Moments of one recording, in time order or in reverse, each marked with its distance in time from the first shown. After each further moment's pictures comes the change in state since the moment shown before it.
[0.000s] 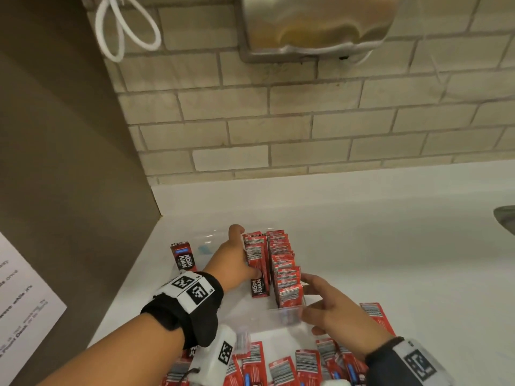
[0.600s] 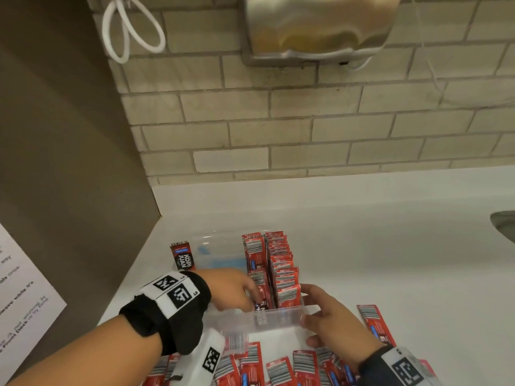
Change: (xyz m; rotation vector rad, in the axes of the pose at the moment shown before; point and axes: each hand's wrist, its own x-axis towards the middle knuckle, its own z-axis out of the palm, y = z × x) left_hand -0.019 0.009 -0.012 0.363 -0.647 -0.081; right_hand 0.006 0.018 0.010 0.035 0.038 0.019
